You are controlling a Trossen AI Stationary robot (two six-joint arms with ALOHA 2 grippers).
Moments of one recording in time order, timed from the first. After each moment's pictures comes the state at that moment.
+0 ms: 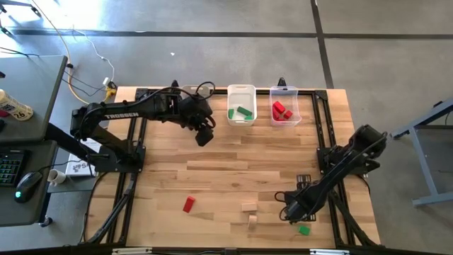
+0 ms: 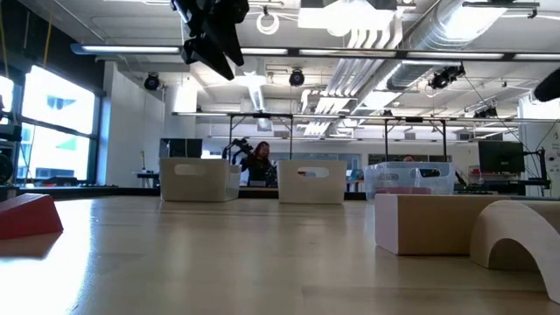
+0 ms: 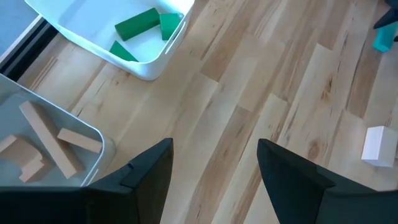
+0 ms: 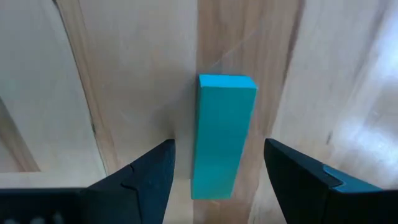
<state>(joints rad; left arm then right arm) 0.30 1.45 1.35 -0.87 -0.07 -0.30 0.79 1.69 0.90 -0.95 -0.09 0.75</state>
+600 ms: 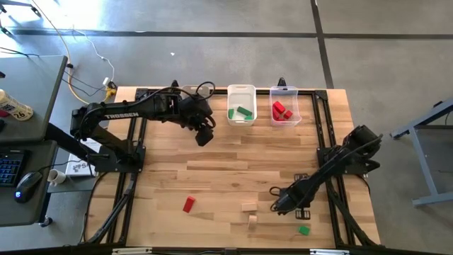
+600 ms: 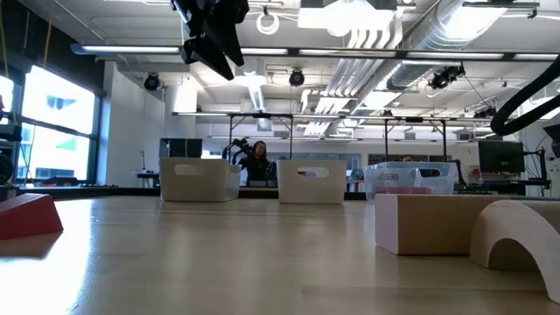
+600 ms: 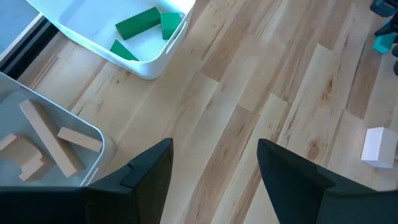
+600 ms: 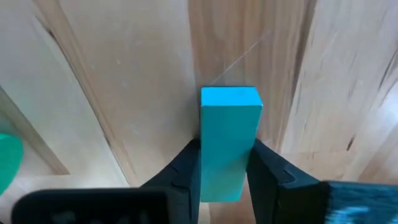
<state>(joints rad) 0.30 1.45 1.35 -0.87 -0.07 -0.31 0.66 1.76 0.90 -0.92 -0.22 0.71</state>
